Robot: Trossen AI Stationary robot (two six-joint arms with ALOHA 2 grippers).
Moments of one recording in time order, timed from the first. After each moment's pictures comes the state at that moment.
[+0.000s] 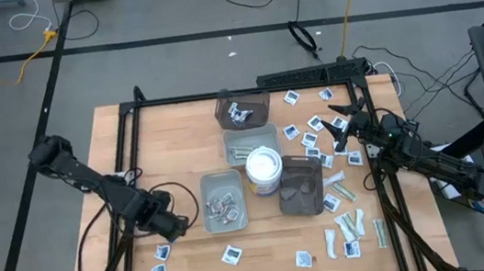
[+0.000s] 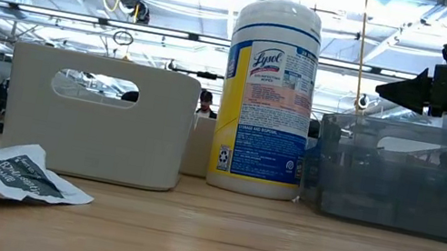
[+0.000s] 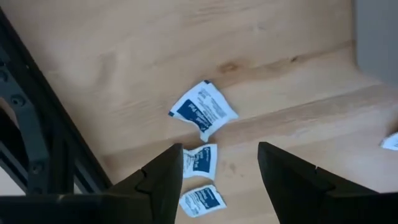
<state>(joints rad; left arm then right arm) -0.60 1.32 0.92 -1.10 0.13 -1.91 -0.54 0.01 0.02 0.07 0.03 -0.12</state>
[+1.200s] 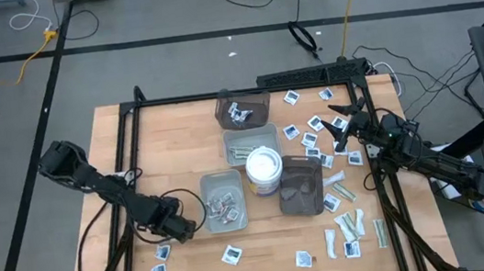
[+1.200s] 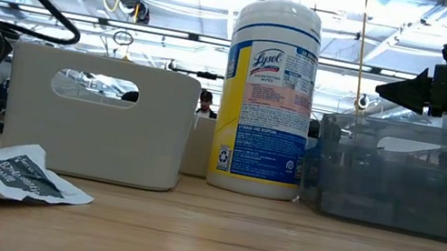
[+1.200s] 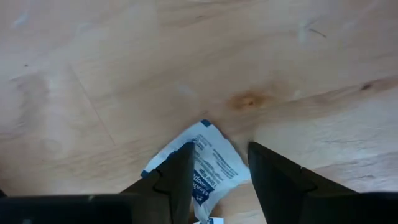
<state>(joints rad) -0.59 1.50 0.69 -0.67 0.15 -1.89 -0.54 0.01 0.02 0.07 0.03 -0.12</state>
